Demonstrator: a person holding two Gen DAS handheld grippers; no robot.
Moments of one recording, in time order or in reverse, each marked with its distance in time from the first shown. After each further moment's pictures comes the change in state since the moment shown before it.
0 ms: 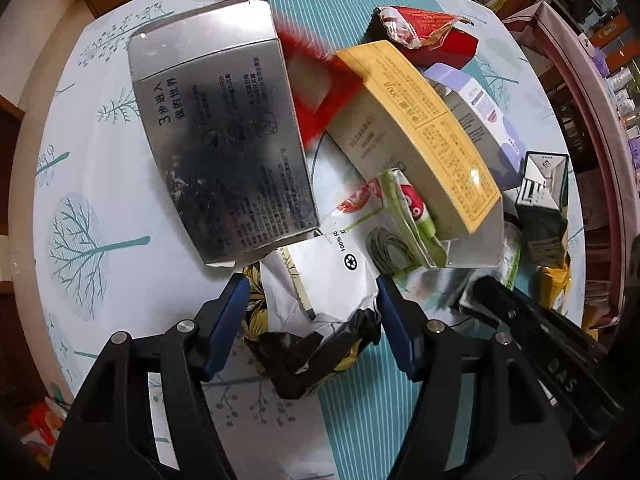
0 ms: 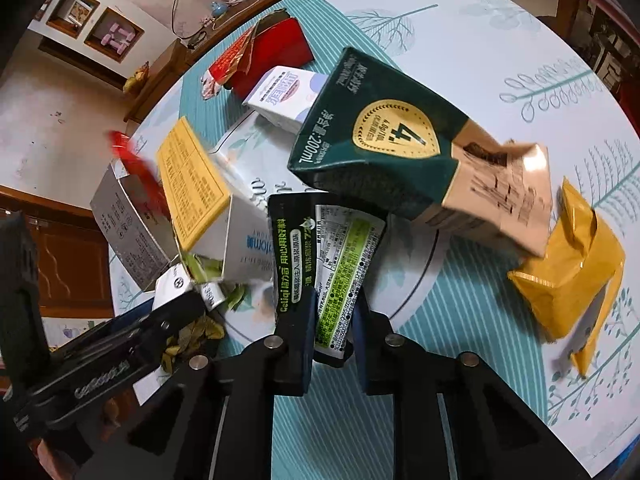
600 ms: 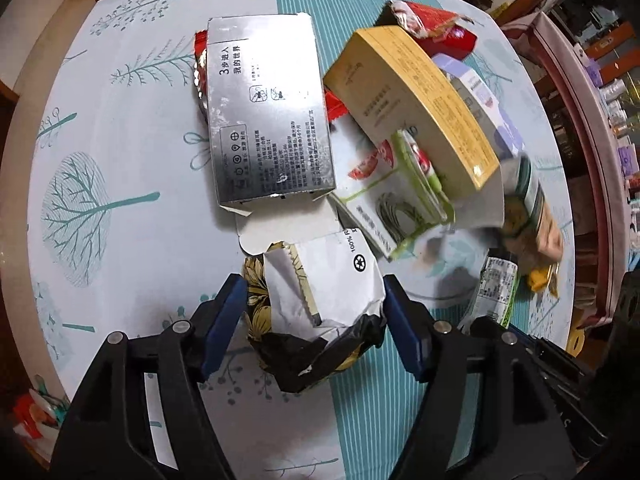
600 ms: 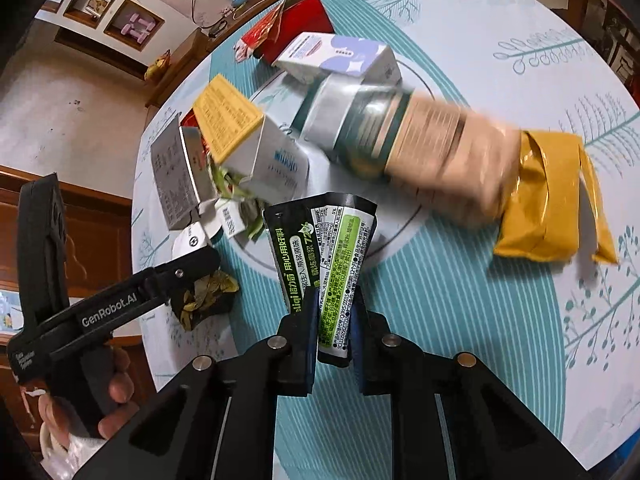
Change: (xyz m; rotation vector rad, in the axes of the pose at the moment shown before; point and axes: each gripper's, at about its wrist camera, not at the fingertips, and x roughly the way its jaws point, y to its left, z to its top) left arm 0.004 0.010 -0.024 -0.032 0.006 -0.065; right arm -0.007 0.009 -0.059 -0.037 0.041 0.073
